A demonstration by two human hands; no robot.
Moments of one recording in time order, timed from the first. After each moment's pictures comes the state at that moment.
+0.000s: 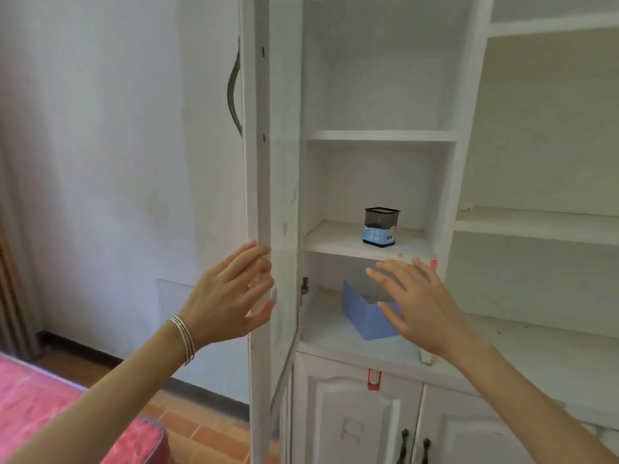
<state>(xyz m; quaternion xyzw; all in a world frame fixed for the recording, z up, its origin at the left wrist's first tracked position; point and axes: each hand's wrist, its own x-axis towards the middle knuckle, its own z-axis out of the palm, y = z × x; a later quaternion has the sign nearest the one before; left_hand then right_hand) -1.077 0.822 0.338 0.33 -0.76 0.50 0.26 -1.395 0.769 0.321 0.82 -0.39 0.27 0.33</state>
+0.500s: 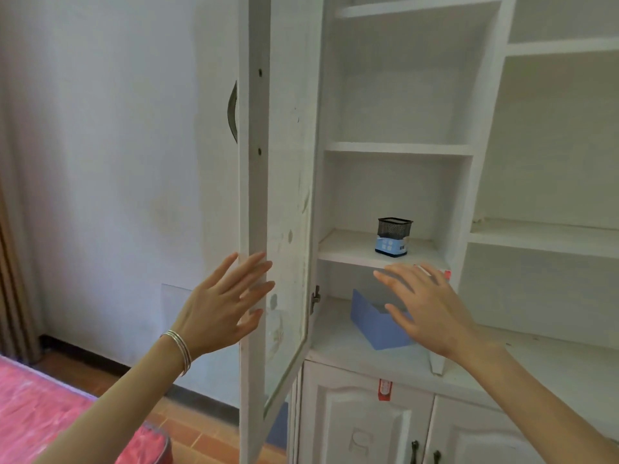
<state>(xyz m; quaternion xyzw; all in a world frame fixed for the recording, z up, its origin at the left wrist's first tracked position) -1.017 0.812 0.318 0.40 -0.76 0.47 0.21 -1.368 0.772 0.335 0.82 -0.40 0.25 0.32</state>
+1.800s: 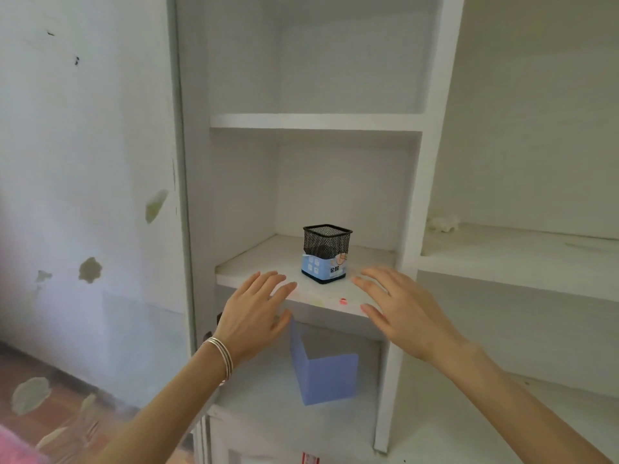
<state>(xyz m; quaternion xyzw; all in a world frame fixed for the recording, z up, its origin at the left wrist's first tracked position) -1.253 0.557 0.300 0.53 -0.76 0.27 0.25 -1.522 0.546 0.341 0.86 -0.35 0.27 0.26</state>
